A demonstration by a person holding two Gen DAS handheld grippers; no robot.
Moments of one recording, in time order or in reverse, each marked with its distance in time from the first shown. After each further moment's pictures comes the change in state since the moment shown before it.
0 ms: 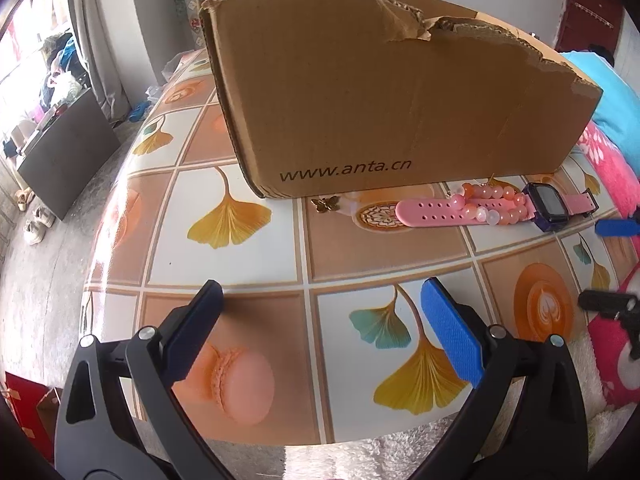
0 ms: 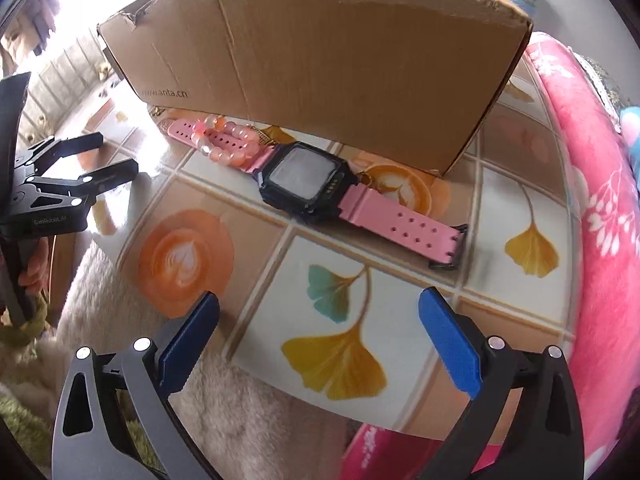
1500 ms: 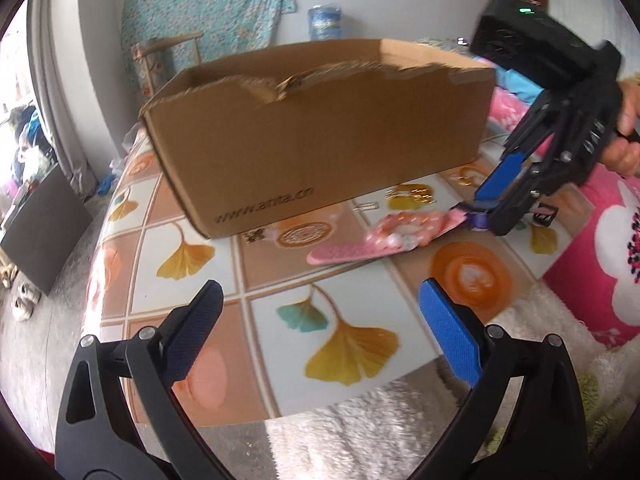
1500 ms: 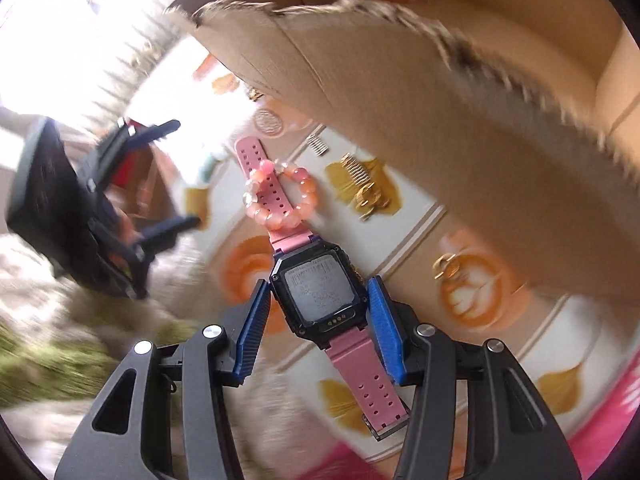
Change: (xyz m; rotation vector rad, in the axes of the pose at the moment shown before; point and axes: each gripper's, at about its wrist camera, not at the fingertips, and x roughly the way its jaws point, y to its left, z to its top) left arm -0.050 -0.041 -0.028 0.213 -0.199 -0.116; right arm 0.048 -0.010 0.102 -0.125 0.378 0.522
